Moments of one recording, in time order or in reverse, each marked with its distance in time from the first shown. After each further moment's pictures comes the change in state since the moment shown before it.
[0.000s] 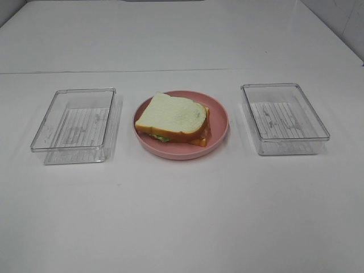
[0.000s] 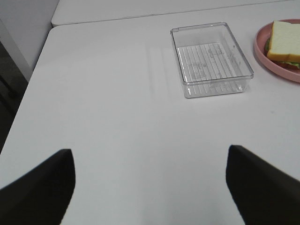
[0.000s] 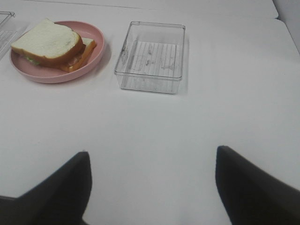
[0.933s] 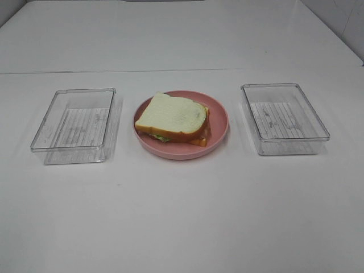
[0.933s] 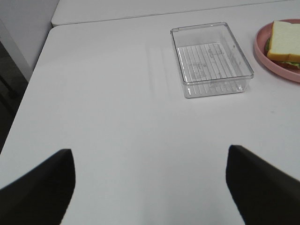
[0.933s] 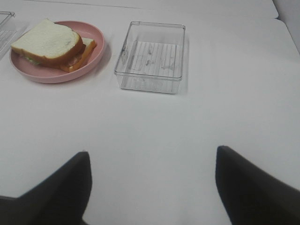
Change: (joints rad) left arm 0.000 0.000 0.000 0.000 0.000 0.000; right arm 0.000 0.000 0.000 0.000 0.000 0.000
